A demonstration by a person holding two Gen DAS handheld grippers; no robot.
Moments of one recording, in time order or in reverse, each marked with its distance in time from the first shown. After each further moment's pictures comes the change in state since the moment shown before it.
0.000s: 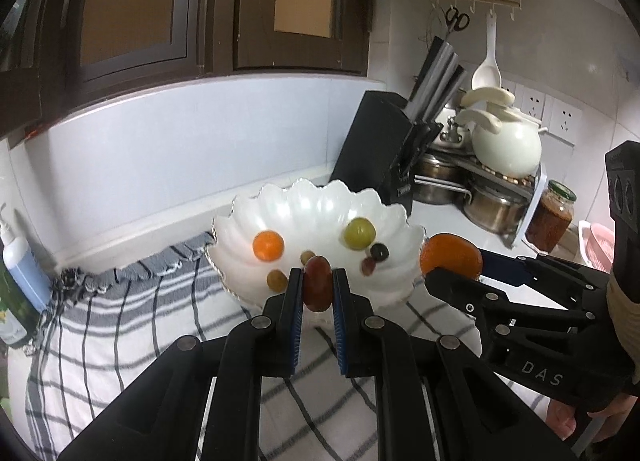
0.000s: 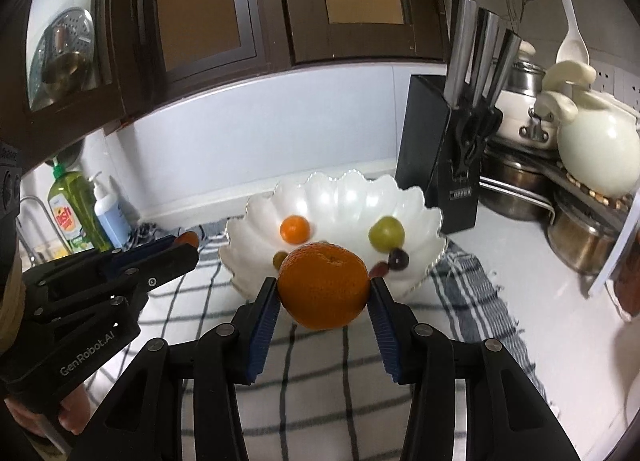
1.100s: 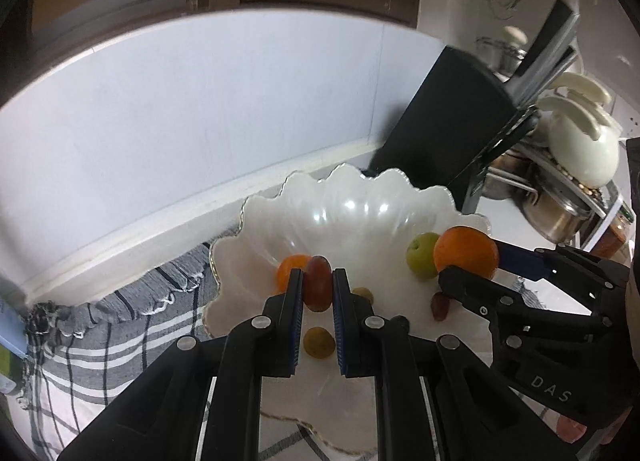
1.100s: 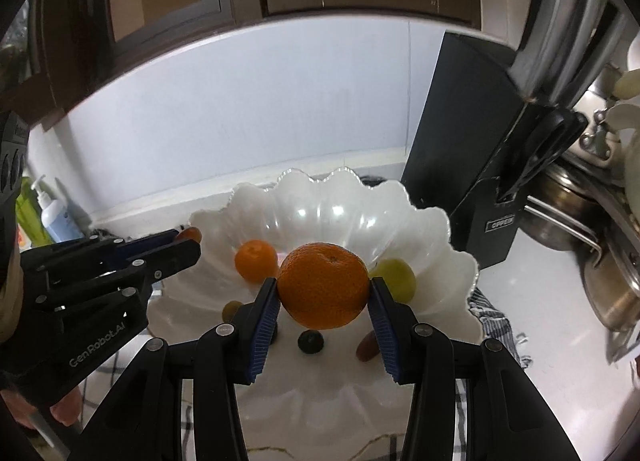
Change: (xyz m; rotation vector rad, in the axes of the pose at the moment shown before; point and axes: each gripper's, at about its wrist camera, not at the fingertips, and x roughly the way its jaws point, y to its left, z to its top) left arm 0.139 0.049 0.049 -0.034 0.199 0.033; right arm 0.132 -0.023 0.061 -0.025 0.153 -0.021
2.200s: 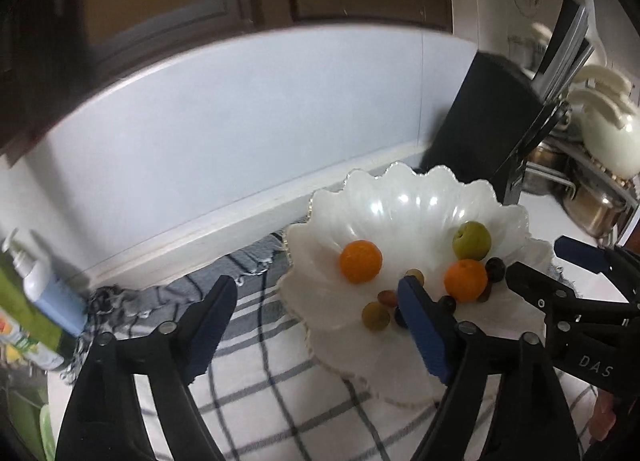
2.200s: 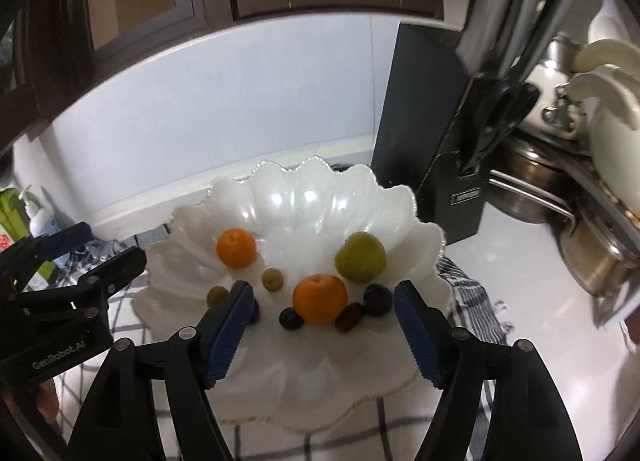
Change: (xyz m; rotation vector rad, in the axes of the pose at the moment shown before) left arm -0.051 0.004 -0.018 -0.003 -0.053 0.216; right arm -0.028 -0.005 -0.019 0.071 -0.022 -0.079
